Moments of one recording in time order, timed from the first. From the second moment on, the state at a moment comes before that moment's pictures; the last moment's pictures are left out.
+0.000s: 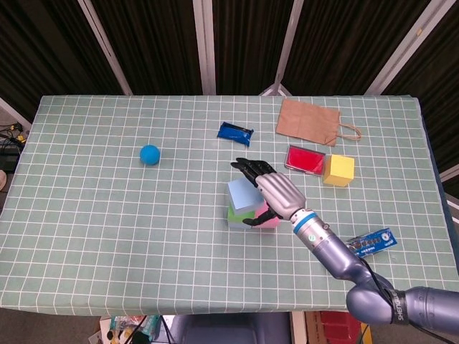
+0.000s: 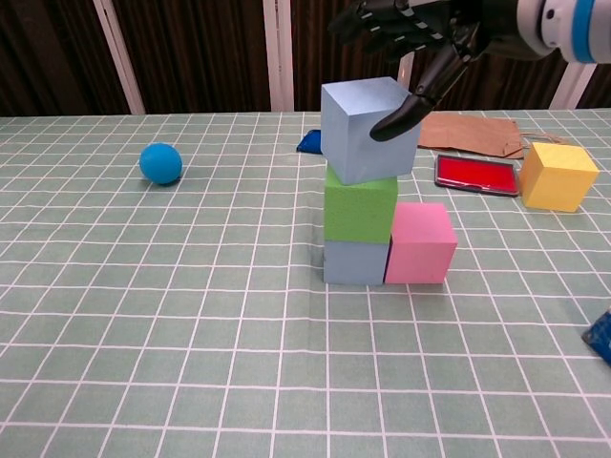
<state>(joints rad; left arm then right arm) 0.07 -0.88 -0.06 -1.72 1.38 1.54 -0.20 0.87 -1.15 0.34 -1.98 -0.87 0.83 -0.14</state>
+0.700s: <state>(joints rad) 0.07 -0.88 -0.06 -1.72 1.38 1.54 -0.21 0.97 -1.28 0.32 -1.92 -0.77 0.99 -0.28</state>
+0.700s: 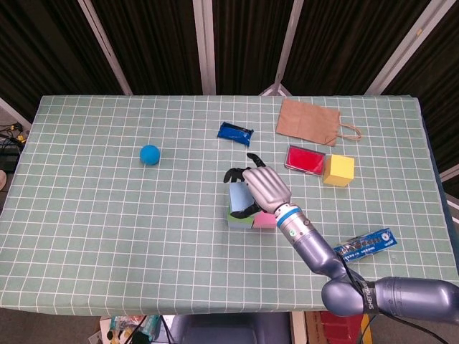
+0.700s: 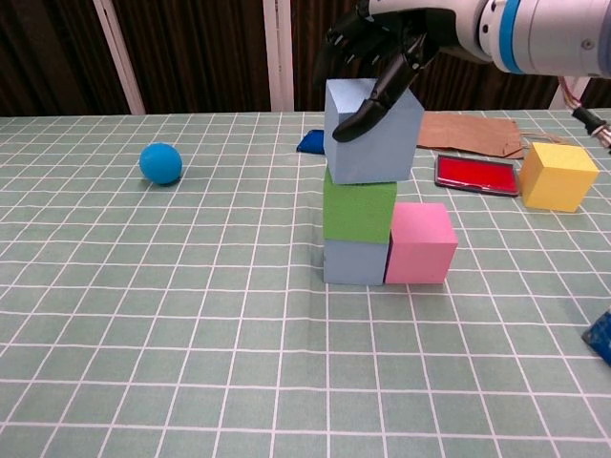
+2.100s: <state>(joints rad) 0.06 -0.89 -0.06 -1.74 1.37 1.53 -0.15 0.99 -1.64 0.44 -1.62 -0.60 1.16 -0.48</state>
